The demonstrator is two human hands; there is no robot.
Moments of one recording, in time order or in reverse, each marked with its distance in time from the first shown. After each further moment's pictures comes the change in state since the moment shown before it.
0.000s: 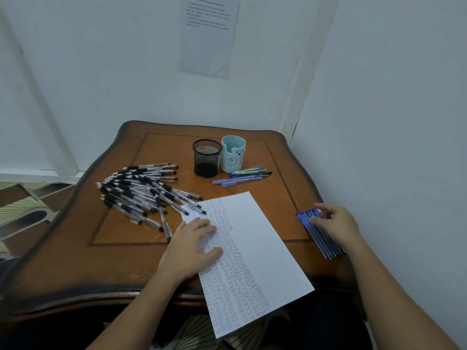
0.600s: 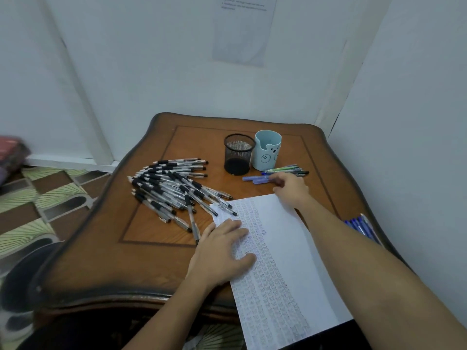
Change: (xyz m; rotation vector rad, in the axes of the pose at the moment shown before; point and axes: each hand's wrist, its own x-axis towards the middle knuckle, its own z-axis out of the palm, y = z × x) left_hand 0.006 -0.003 0.001 0.084 -0.068 -0.047; right_hand 0.091 -0.125 0.145 -0.145 -0.201 -0.246
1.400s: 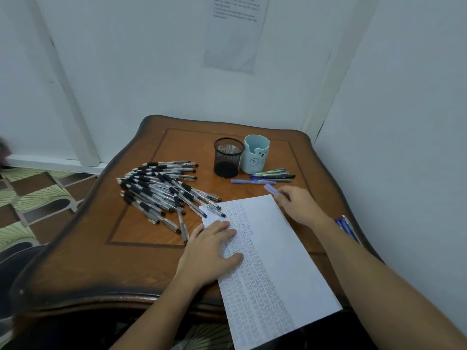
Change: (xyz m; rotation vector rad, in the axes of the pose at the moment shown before) left_hand 0.001 -0.002 -0.001 0.013 -0.008 -0.014; right_hand -0.052 0.023 -0.041 -0.097 -0.036 -0.199
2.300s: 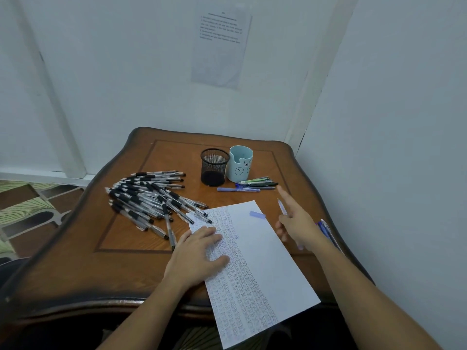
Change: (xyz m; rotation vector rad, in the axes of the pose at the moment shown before) left_hand -0.002 0.005 -0.003 -0.019 -0.012 -0.015; right_hand -0.064 -0.002 -0.020 0.486 0.028 0.244
